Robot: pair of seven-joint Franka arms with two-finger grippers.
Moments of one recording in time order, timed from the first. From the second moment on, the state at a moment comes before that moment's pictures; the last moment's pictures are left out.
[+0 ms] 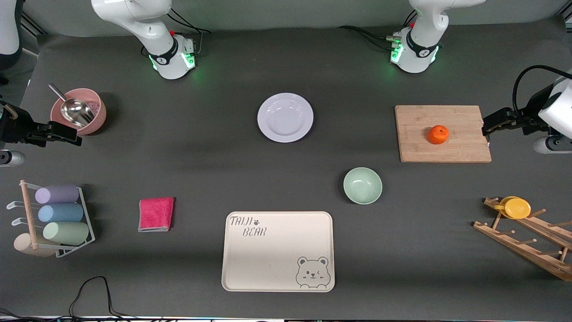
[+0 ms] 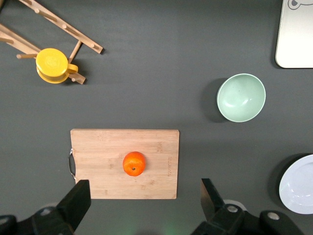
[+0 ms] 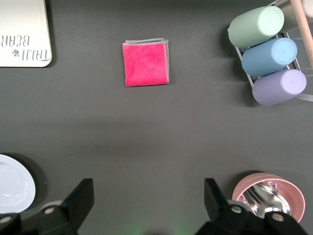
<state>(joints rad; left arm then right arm) 0.05 0.06 -0.09 -1.53 -0.02 1.52 -0.03 0.10 0.09 -0.17 -1.53 0.03 1.52 -0.05</state>
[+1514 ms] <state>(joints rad) 0.07 -0.22 -0.08 -1.88 0.00 1.54 -0.03 0.22 -0.09 -0.16 -1.67 0.02 1.49 0.13</state>
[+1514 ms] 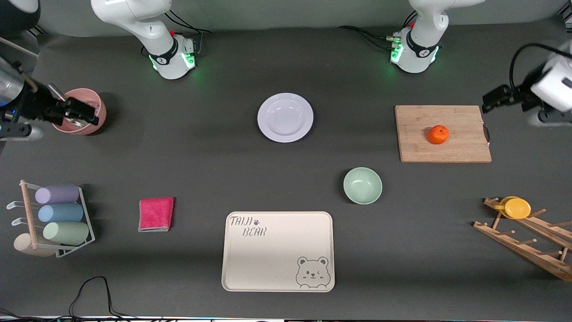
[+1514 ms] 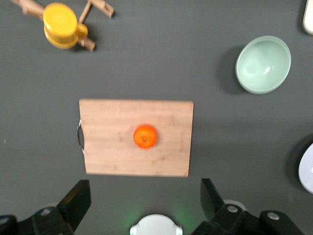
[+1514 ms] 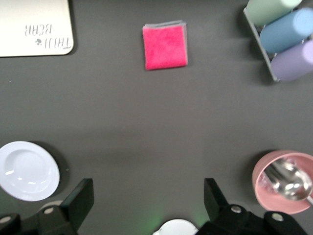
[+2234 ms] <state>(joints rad) 0.08 -0.62 -0.08 -2.43 0.03 1.72 -0.02 0.42 -0.44 -0.10 -2.08 0.02 1.62 0.42</state>
